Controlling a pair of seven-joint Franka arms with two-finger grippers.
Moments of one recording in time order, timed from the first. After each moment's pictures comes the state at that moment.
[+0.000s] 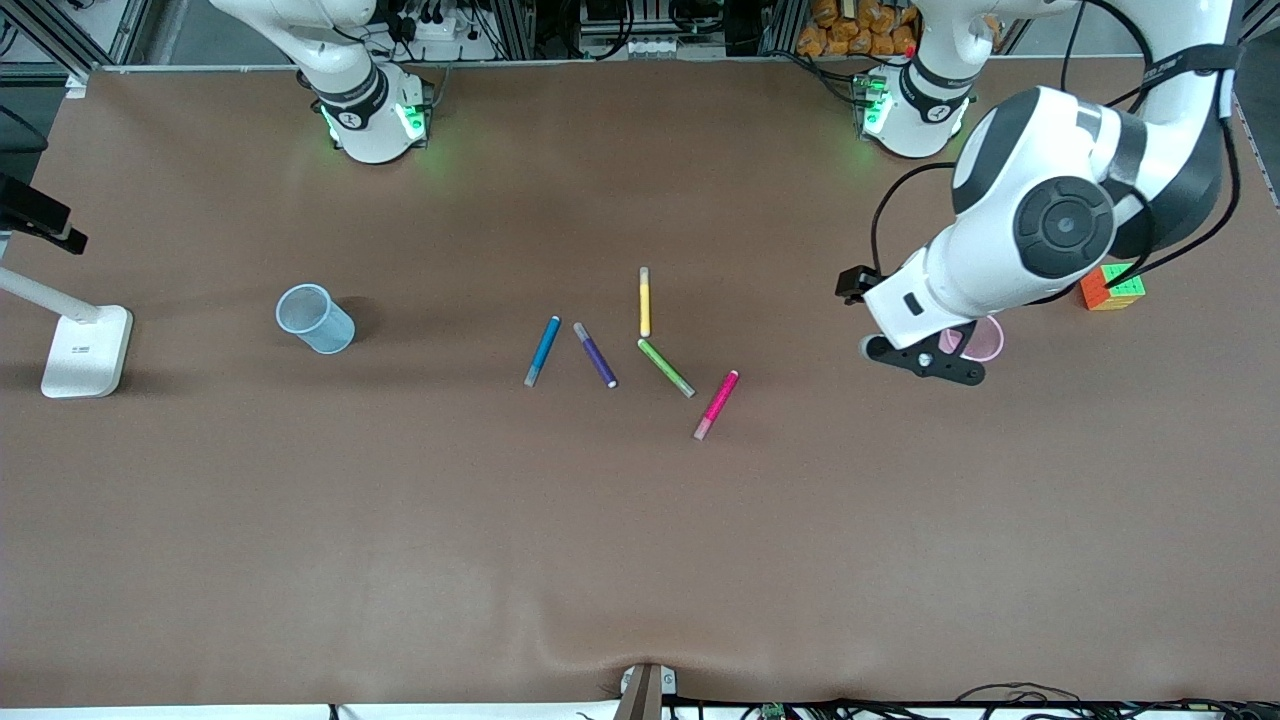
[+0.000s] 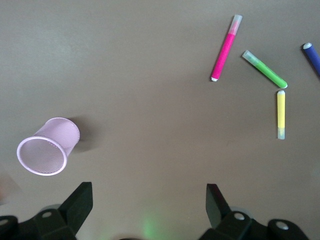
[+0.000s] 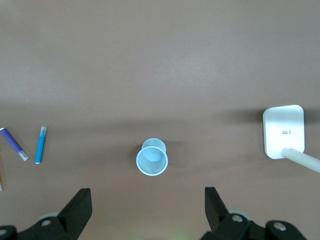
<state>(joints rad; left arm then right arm) -0.13 0.27 -0.28 -1.59 -0.03 1.63 -0.14 -0.14 -0.02 0.00 -1.51 0.03 1.47 -0.09</state>
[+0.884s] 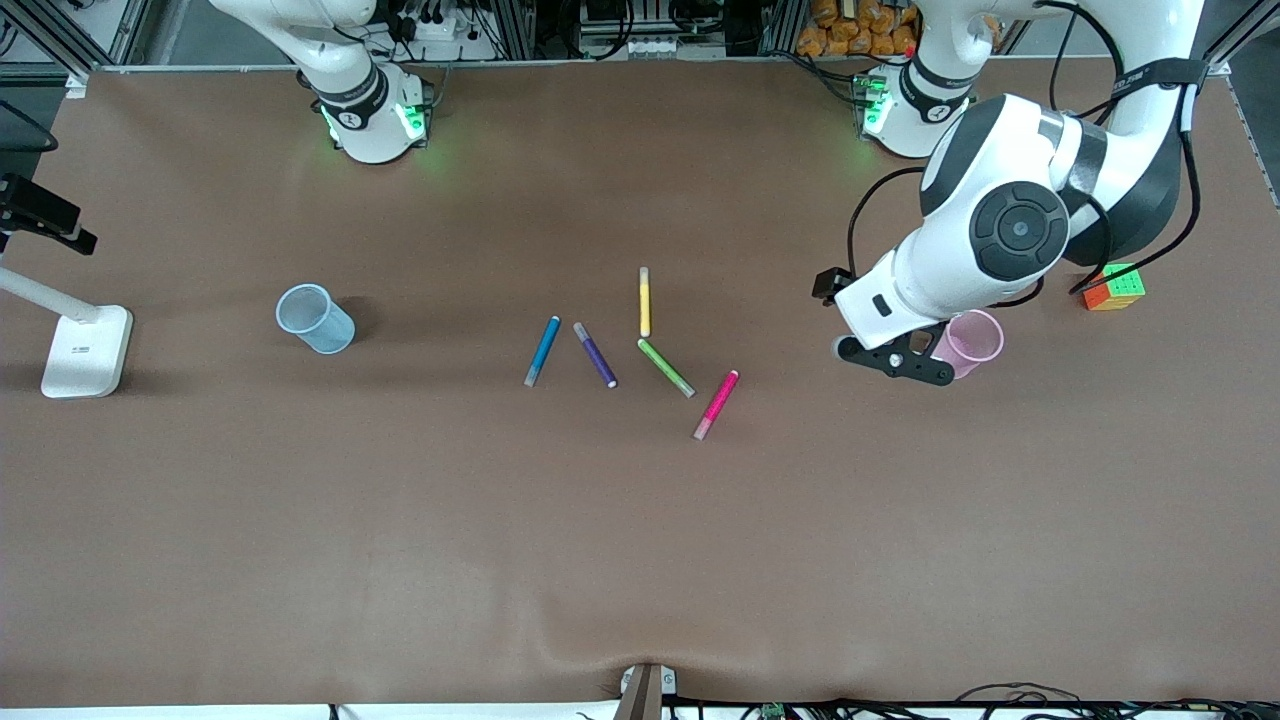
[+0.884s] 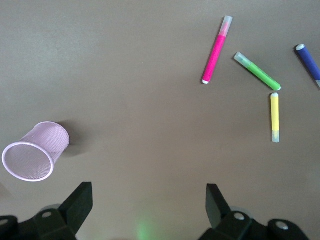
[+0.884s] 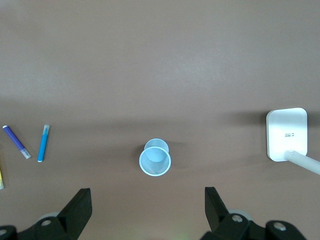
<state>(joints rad) -0.17 0.28 -0.28 -1.59 -0.03 1.65 -0.16 -0.13 -0.02 0.00 -1.51 0.03 1.47 -0.09</state>
